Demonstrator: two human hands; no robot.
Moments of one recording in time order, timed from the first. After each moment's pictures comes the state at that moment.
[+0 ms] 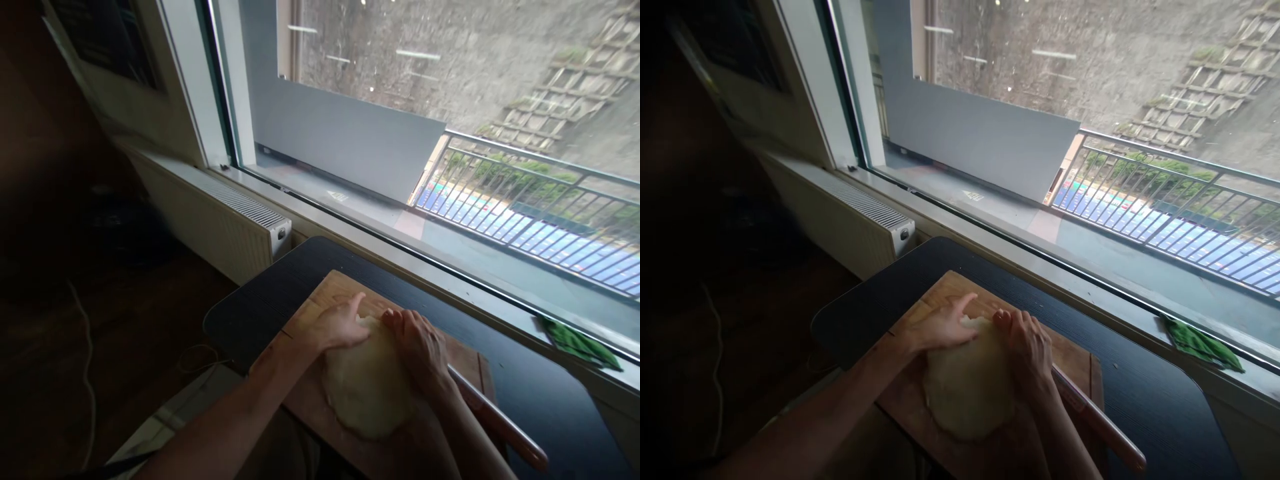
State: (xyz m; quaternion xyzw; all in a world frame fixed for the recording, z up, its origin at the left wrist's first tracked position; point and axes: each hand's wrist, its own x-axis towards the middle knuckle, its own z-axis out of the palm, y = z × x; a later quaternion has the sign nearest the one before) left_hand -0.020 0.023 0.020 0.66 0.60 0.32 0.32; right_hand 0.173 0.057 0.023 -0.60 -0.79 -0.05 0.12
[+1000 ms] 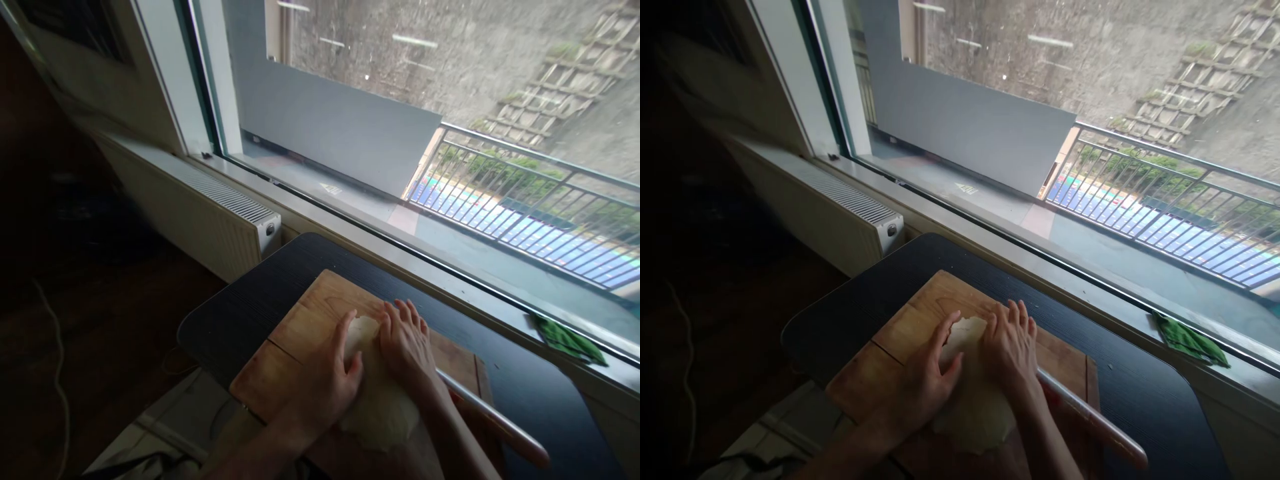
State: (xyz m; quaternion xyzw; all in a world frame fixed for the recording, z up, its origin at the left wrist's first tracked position) left_hand 0.013 -0.025 -0.015 0.61 0.59 0.49 0.23; right_hand 0.151 0.061 0.018 -0.64 -0.76 0.01 0.08
